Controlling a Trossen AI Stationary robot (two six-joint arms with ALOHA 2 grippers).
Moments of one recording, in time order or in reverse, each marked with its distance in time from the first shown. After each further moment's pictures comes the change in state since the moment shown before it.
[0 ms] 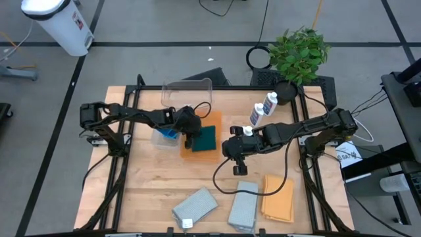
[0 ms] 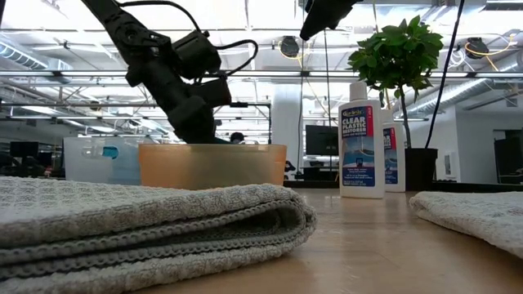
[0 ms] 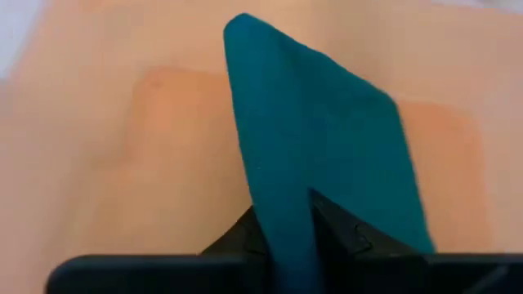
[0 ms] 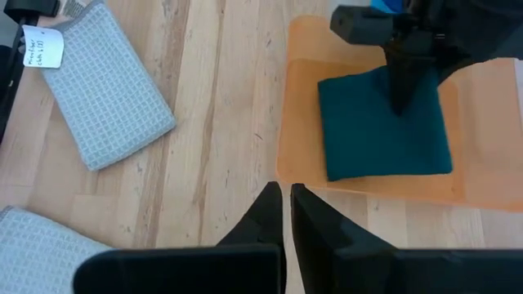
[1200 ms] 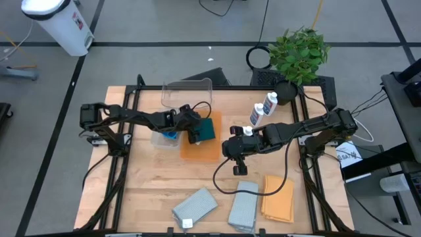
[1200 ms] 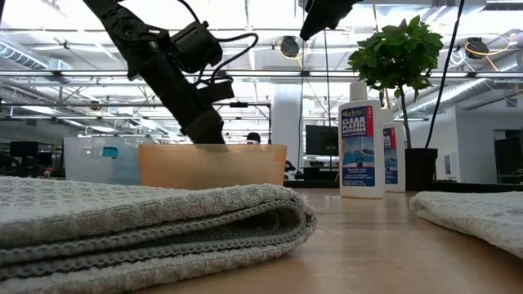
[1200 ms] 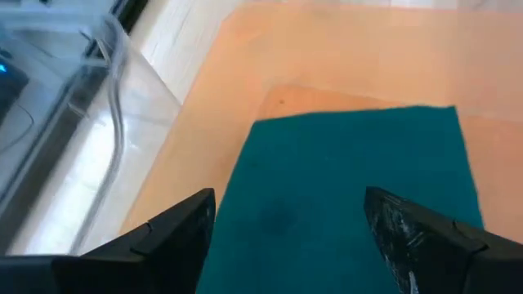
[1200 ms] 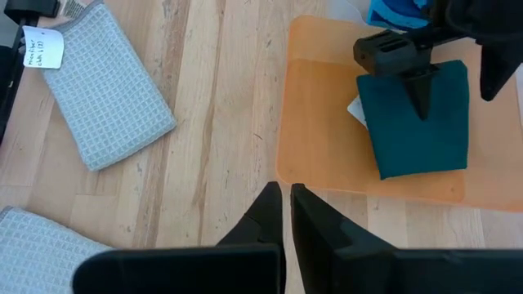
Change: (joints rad) left arm -0.045 0.001 0.002 0.054 -0.355 -0.030; right arm 0.000 0.000 0.000 0.000 0.000 0.000
